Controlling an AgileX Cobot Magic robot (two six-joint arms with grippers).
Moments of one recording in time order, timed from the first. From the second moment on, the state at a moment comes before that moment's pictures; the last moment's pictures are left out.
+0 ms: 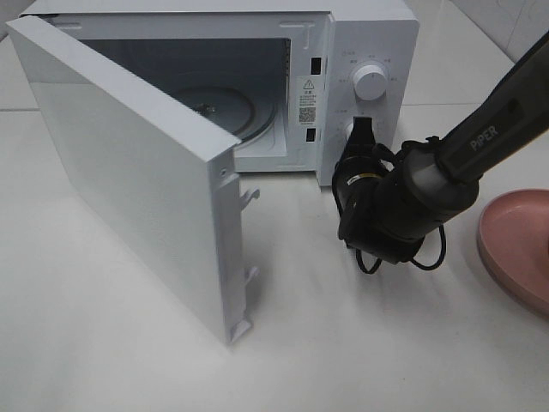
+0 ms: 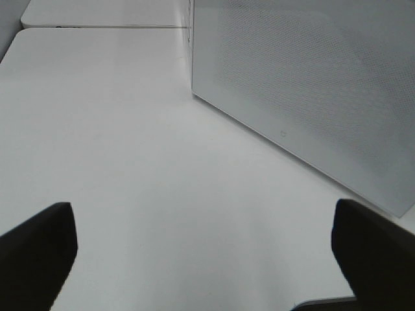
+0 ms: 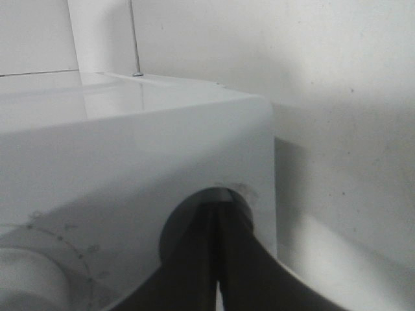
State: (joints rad) left arm -0.03 -0.01 -0.51 -0.09 1.09 0.03; right arm 0.57 2.22 -0.98 0.91 -0.94 1.17
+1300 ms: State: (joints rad) left arm -0.03 -0.01 -0.51 -0.09 1.09 0.03; right arm 0.55 2.06 -0.87 0.74 -0.79 1.12
